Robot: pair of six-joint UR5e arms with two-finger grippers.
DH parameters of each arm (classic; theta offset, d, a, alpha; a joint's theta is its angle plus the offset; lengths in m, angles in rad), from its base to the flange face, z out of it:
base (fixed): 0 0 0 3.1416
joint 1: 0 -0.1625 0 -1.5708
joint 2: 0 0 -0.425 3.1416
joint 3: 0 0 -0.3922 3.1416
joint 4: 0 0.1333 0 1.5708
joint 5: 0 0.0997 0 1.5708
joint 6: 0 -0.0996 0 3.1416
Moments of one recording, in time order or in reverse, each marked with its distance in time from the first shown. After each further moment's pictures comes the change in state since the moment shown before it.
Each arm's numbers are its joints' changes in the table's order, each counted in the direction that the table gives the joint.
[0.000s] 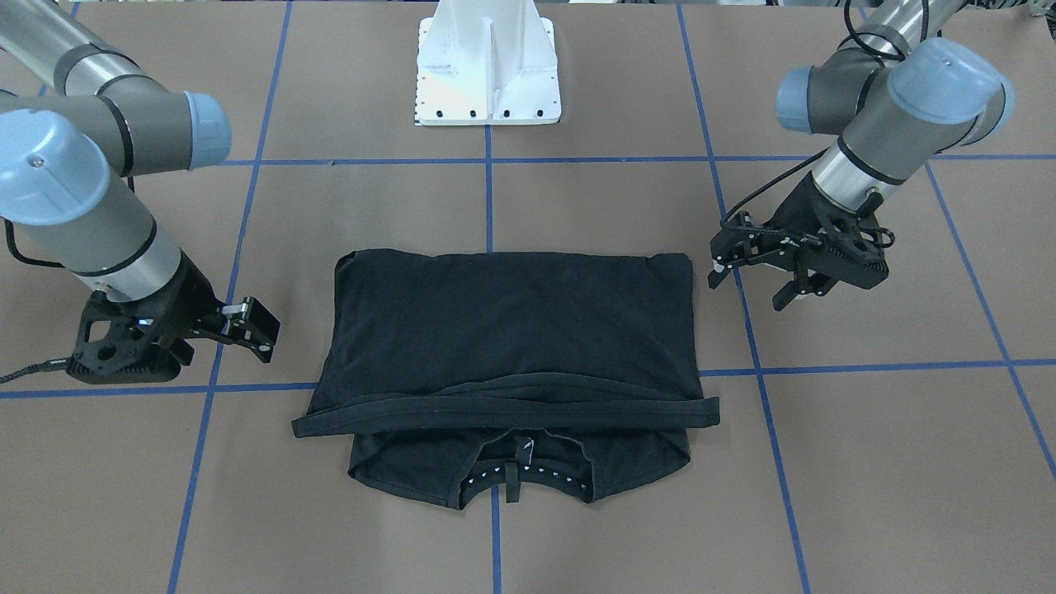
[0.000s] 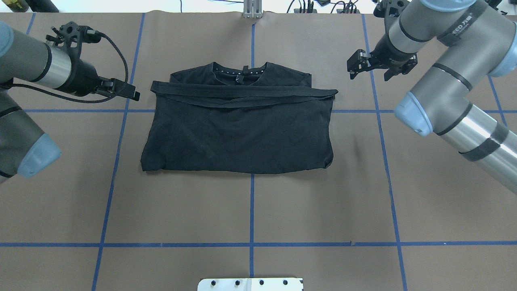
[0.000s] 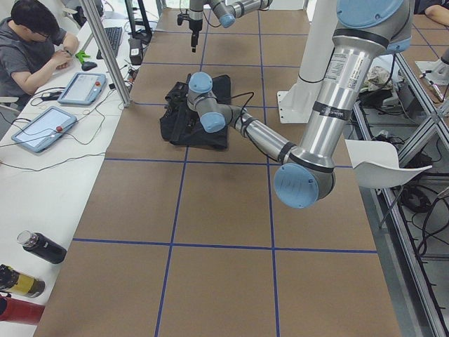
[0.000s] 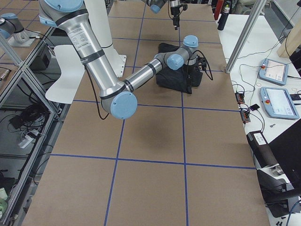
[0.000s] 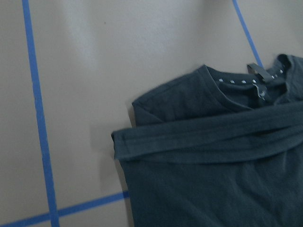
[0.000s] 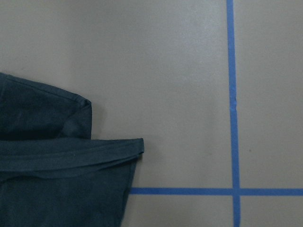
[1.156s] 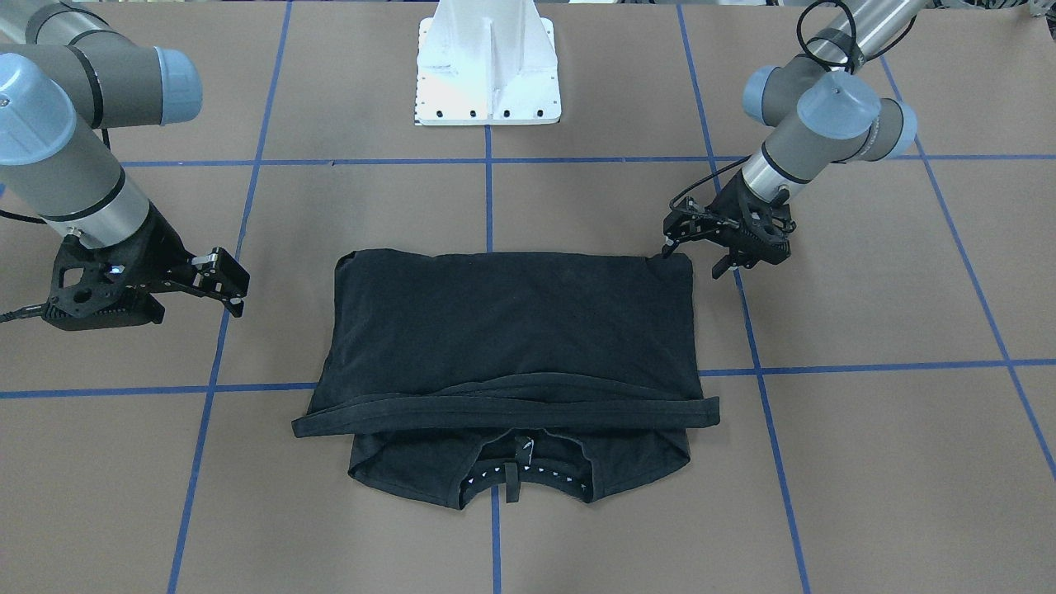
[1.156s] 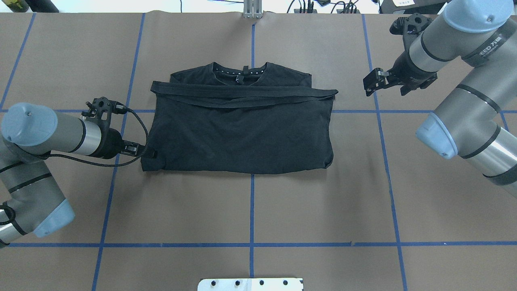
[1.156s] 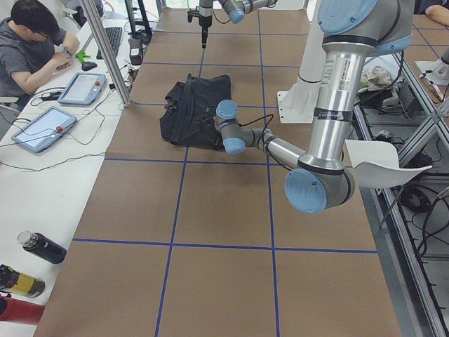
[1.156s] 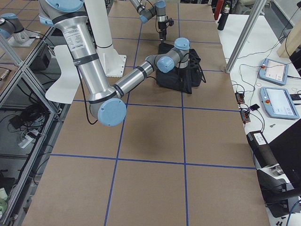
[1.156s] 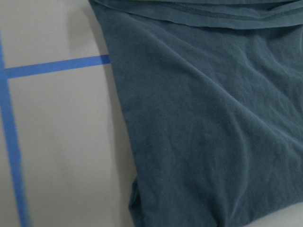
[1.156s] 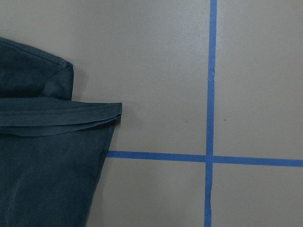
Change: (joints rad) left arm -0.247 0.075 -0.097 -0.227 0.132 0.121; right arm 0.015 -0.084 -0.094 -0.018 -0.009 0.033
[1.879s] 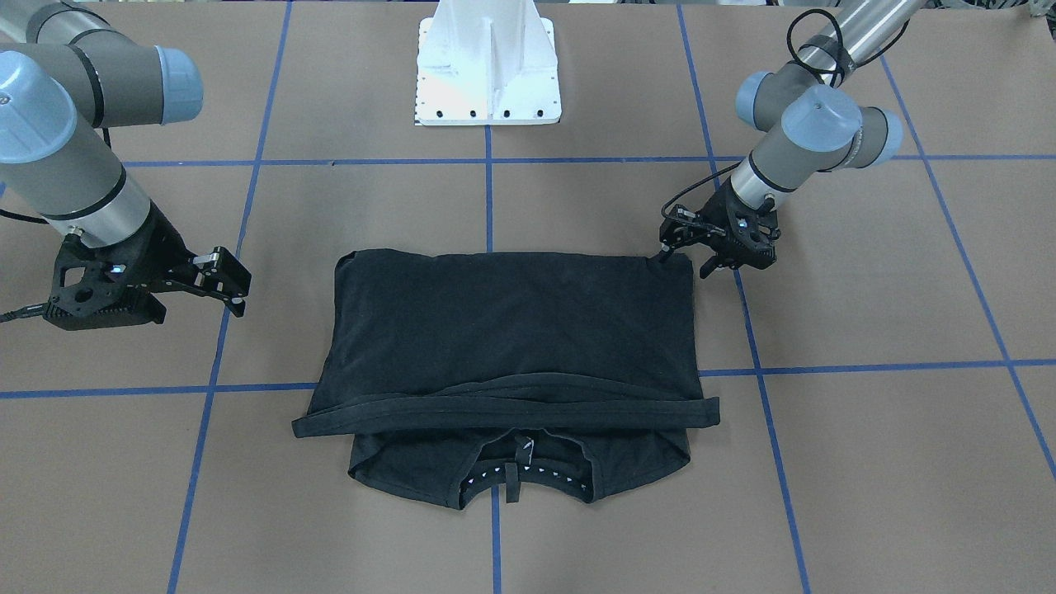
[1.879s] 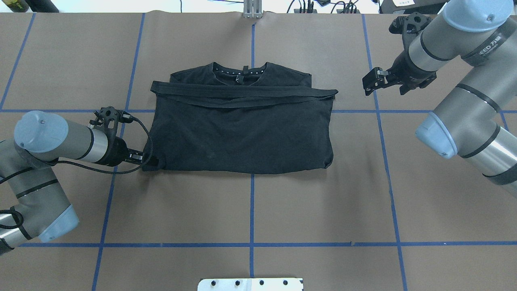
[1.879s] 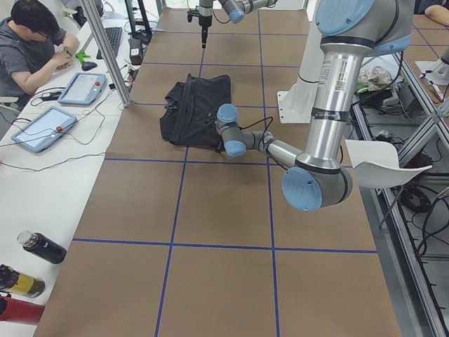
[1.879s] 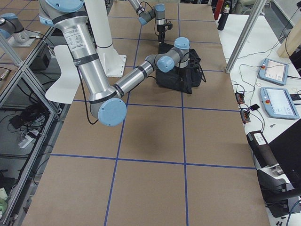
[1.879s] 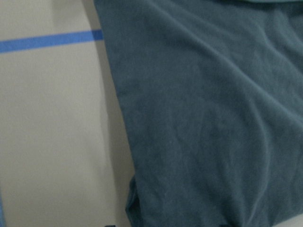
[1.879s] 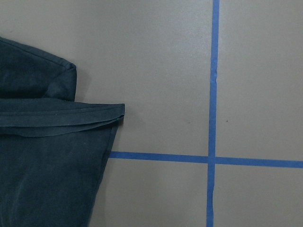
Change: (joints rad) left arm -0.036 0.001 -0.030 0.001 0.000 0.006; right arm 0.000 0.004 -0.002 0.000 0.000 0.000
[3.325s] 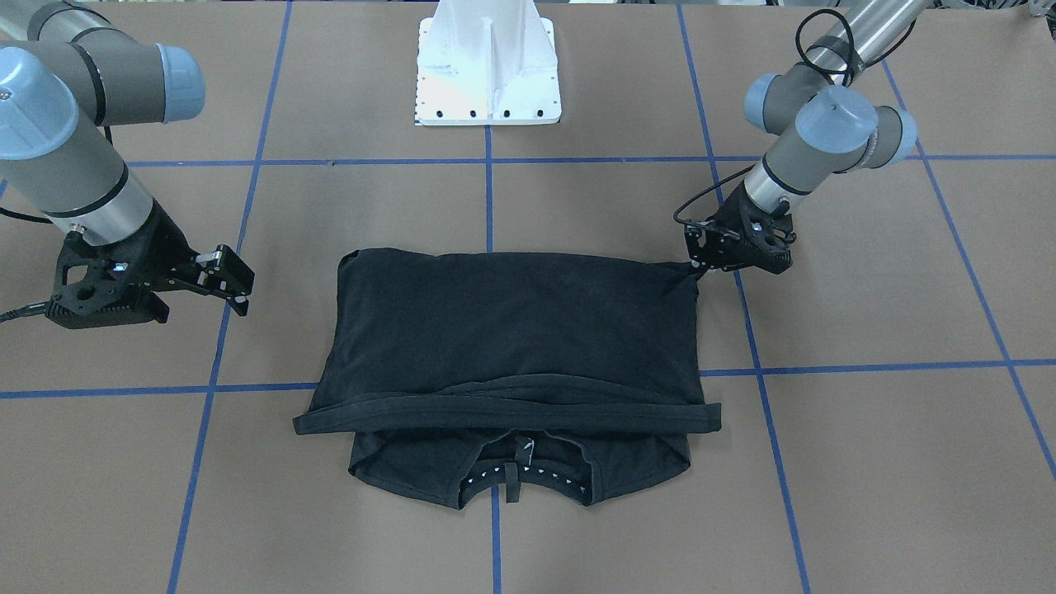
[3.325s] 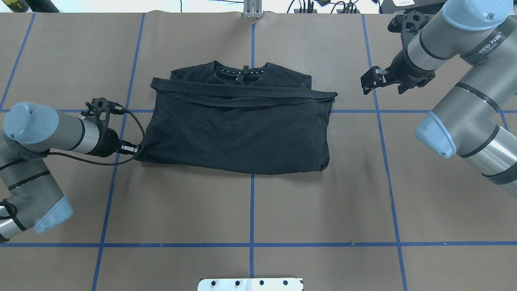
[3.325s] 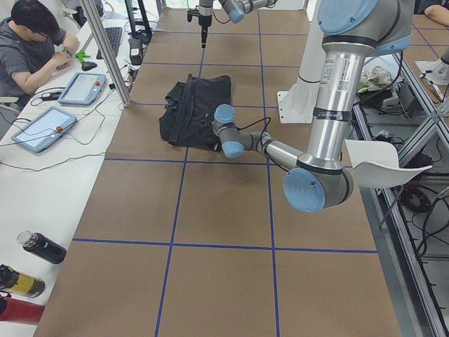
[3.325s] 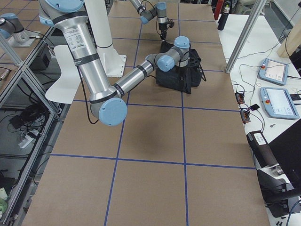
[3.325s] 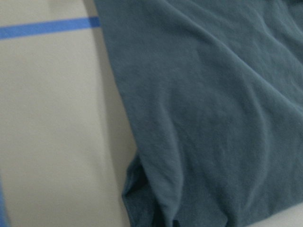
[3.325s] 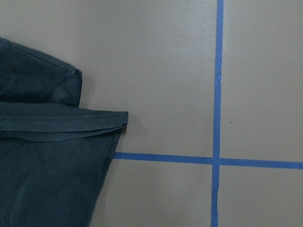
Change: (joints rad) left arm 0.075 -0.001 -0.025 0.012 0.000 -0.103; right arm 0.001 0.006 -0.002 0.002 0.001 -0.005
